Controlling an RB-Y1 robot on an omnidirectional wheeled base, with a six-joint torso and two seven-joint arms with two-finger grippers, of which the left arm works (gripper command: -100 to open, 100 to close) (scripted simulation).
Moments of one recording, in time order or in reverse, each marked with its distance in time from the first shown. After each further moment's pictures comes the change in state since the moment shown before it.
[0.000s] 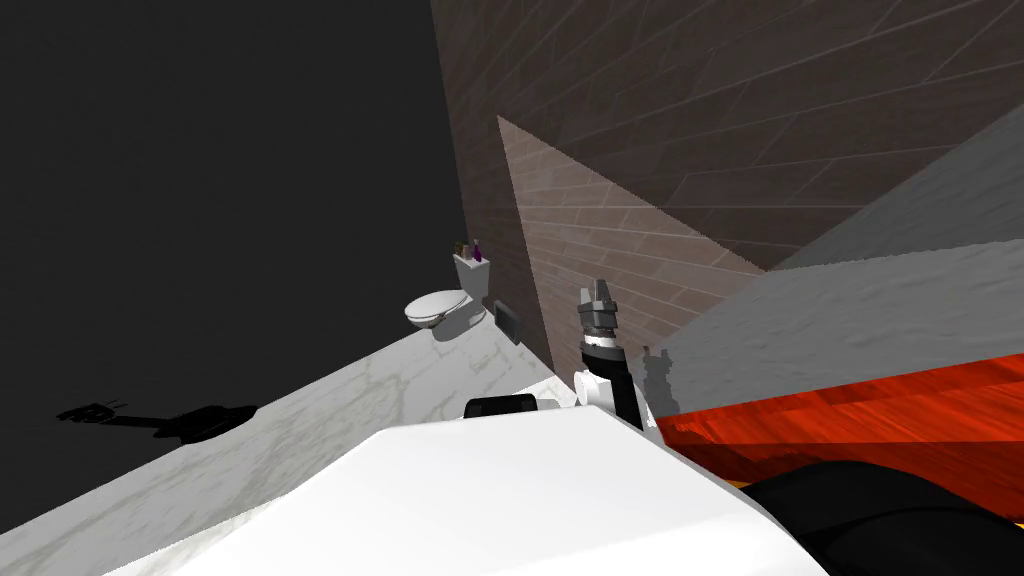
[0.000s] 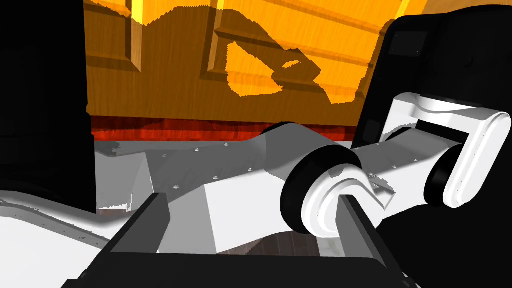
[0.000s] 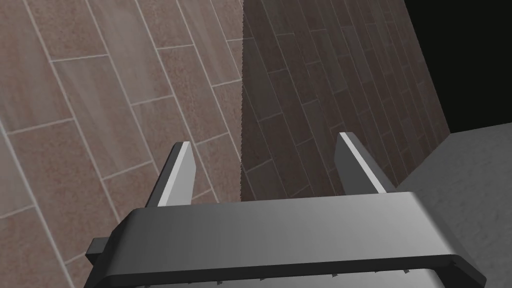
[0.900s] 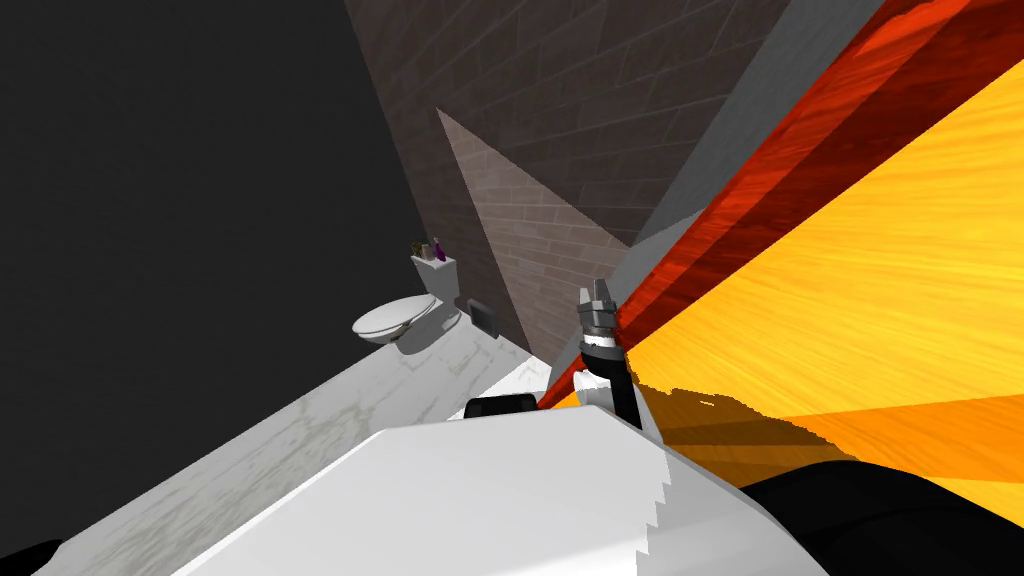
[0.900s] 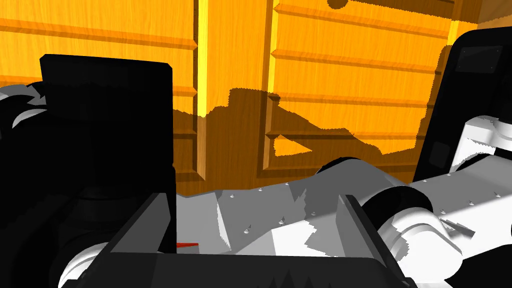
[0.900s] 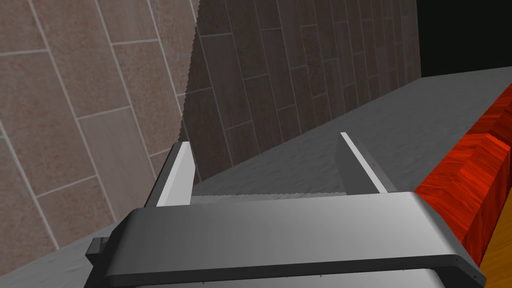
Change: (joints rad) arm 0.086 0.028 -0.026 -0.008 0.084 0.138 -0.179
